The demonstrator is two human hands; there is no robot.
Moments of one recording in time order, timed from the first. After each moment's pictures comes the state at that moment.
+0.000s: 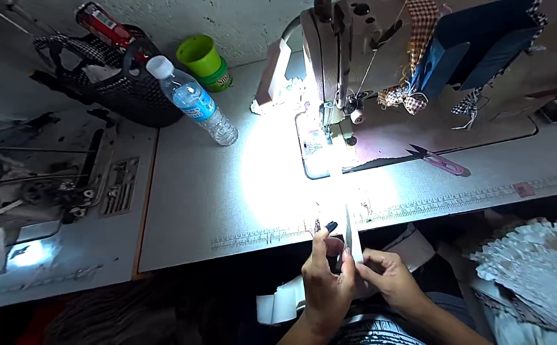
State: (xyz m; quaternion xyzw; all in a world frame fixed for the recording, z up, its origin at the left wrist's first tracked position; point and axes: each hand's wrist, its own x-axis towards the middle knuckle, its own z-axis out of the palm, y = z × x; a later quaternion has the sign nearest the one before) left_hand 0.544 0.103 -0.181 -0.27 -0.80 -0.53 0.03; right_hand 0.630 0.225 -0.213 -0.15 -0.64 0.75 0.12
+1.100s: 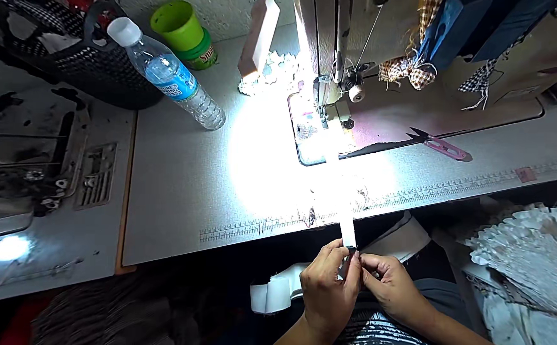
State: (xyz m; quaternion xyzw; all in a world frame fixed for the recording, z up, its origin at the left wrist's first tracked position) left_hand 0.566 0.093 -0.186 -0.30 -0.83 -0.46 0.02; right_hand 0.648 0.213 -0.201 -0.18 -0.66 0.72 0.05
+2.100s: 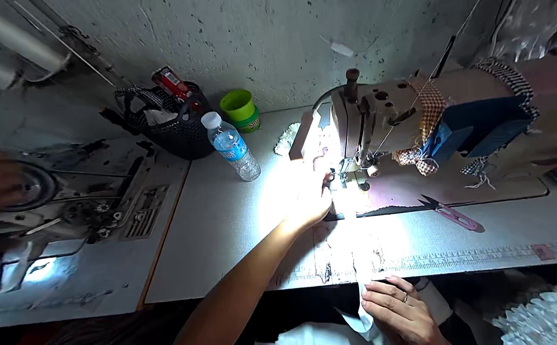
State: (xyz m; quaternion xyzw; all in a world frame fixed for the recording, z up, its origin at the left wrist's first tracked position) left_hand 0.330 0.171 -0.137 -0.42 -0.84 -0.34 -0.07; right_hand 0.608 0.264 -0.221 0.12 -0.88 0.31 0.34
